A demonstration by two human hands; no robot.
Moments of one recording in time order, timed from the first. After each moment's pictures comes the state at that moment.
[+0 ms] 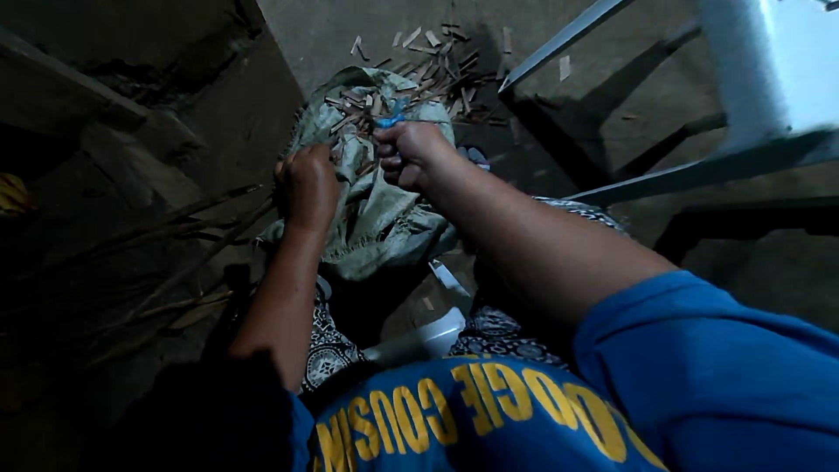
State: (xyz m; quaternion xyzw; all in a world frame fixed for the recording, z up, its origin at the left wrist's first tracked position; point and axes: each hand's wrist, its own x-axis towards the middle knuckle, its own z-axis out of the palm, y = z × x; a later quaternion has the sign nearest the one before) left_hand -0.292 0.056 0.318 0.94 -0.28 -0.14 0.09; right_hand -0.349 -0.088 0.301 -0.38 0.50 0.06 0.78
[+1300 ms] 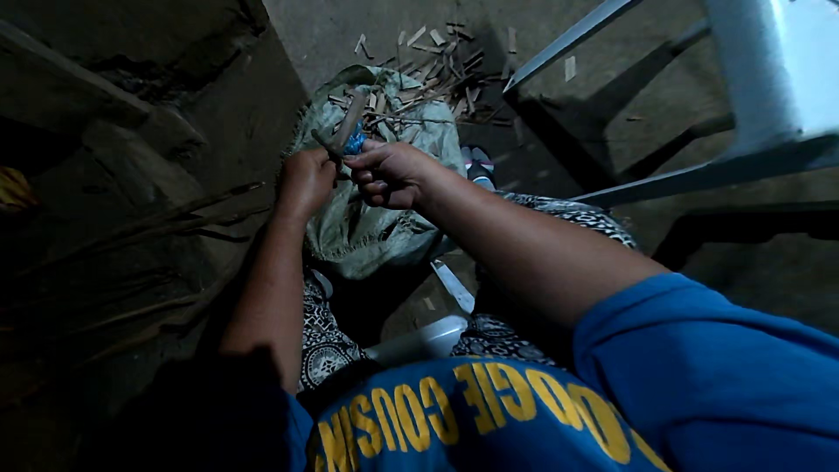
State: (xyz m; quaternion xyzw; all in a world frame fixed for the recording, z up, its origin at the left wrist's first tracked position) left_hand -0.262 0.069 0.326 0.88 -0.24 -0.36 0.20; right_hand -0.353 -0.069 0.300 -0.33 0.33 0.19 0.86
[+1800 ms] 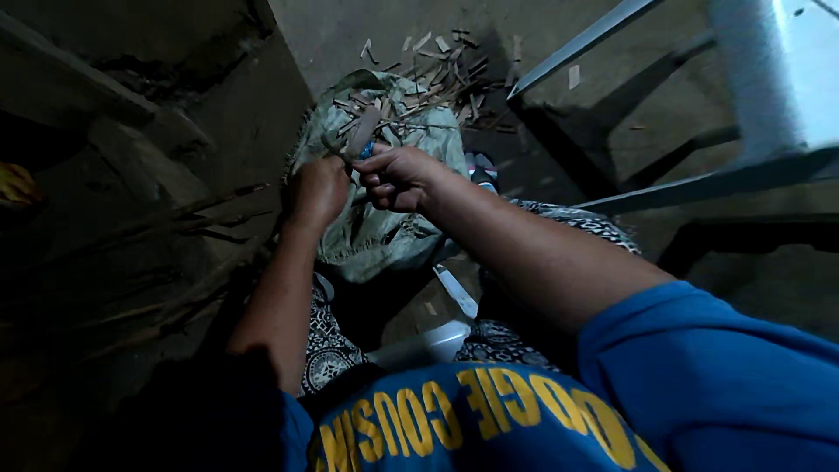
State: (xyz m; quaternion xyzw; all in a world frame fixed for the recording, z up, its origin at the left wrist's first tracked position) left_hand -0.274 0.065 0.329 0.89 -0.28 -0.33 0.14; right_hand -0.351 -0.070 0.297 -0.33 0.36 0.19 0.85
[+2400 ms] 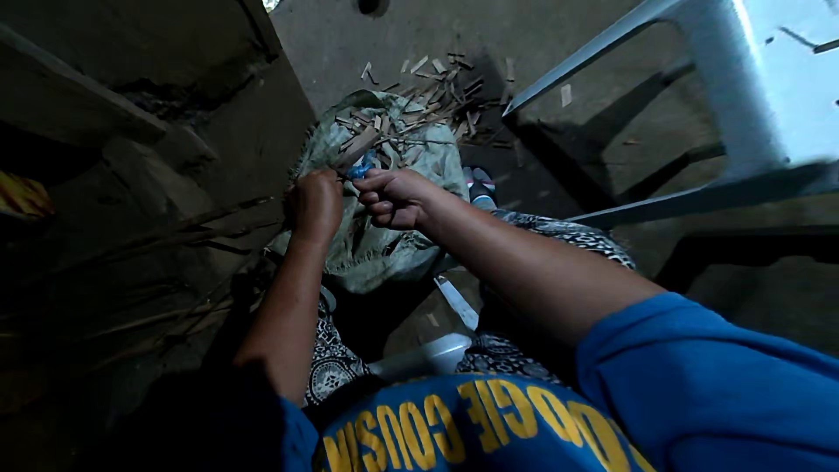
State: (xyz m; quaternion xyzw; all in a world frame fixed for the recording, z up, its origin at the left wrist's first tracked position) left_hand -0.282 0.060 0.327 0.93 -0.26 -0.24 0.09; right_hand -0.354 -0.065 0.301 -0.29 0.37 0.19 0.86
